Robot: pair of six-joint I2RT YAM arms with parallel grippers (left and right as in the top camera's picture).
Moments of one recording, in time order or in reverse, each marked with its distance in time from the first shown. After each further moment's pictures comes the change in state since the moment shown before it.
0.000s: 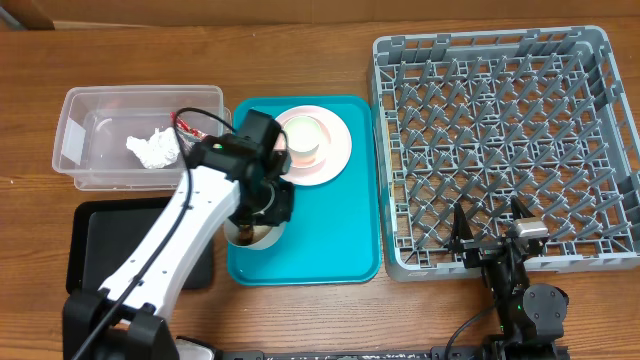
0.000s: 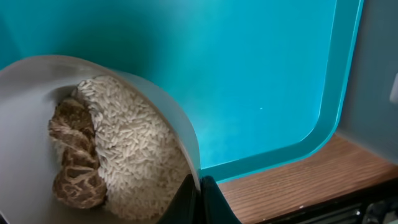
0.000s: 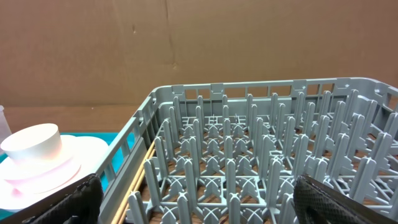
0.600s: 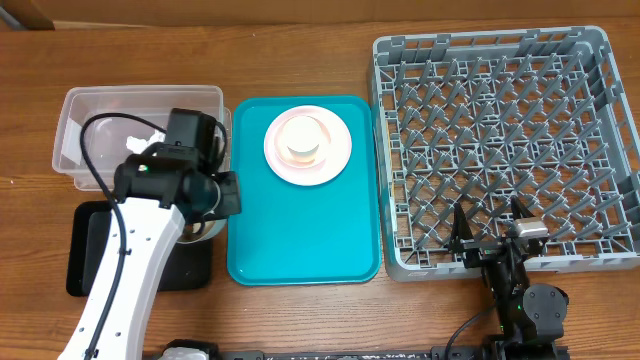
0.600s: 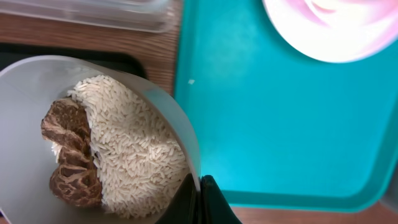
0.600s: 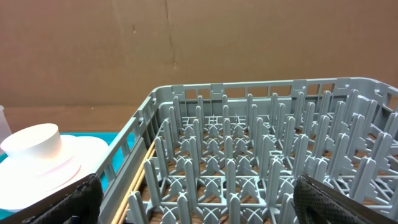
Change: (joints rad) left arm 0.214 -0.202 0.000 -0.046 -0.216 -0.041; right arm 0.000 0.000 0.000 0.000 0.001 0.000
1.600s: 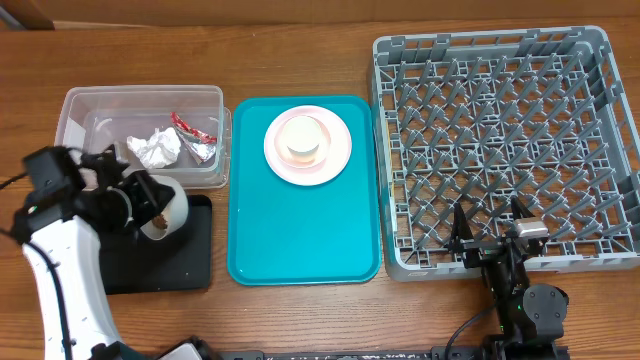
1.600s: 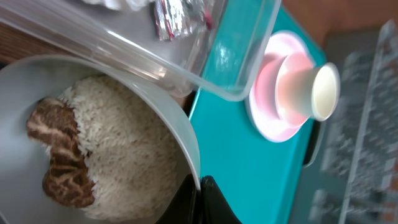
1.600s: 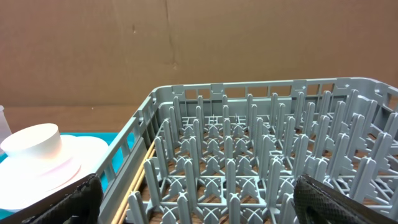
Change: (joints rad) left arm 0.684 0.000 -0.189 0.260 0.631 0.226; right arm 0.000 0.000 0.000 0.001 -0.001 0.000
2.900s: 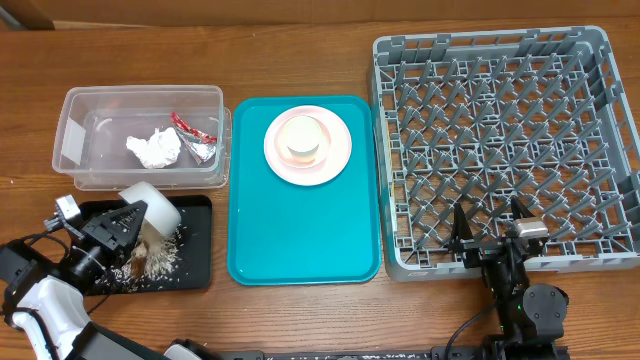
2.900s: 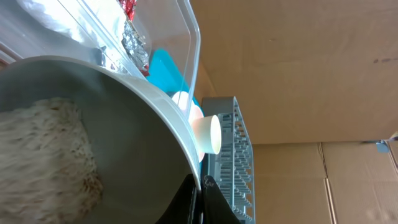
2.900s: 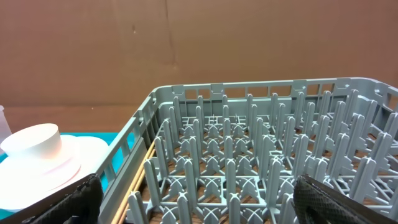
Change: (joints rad) left arm 0.415 0.000 -0.327 0.279 0.653 0.025; right arm 0.000 0.000 0.000 0.000 0.000 0.000
